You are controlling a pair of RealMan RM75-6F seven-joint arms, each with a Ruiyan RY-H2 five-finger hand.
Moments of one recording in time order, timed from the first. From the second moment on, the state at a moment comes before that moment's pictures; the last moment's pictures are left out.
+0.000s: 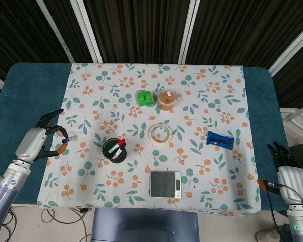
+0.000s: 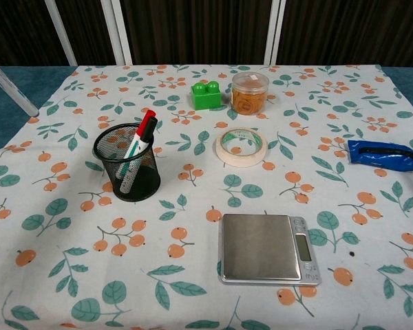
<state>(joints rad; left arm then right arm) -0.47 -1.07 -0.11 -1.74 1.41 1.15 -0.34 0.06 -1.14 0.08 -1.64 -1.46 1.48 -0.04</state>
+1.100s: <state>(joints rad) -0.66 -1.40 -0.14 -1.39 1.38 0.94 -0.41 0.06 -1.14 0.08 -1.65 -1.46 1.48 -0.03</state>
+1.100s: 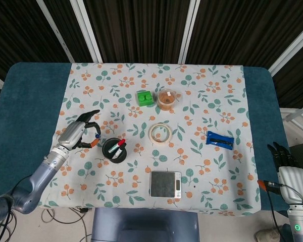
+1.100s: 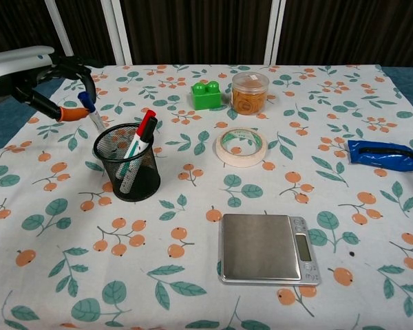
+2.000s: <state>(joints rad) -0.64 -1.34 -0.07 -1.40 1.48 0.97 -0.42 0.06 -1.14 0.08 -1.65 -1.46 1.48 -0.03</state>
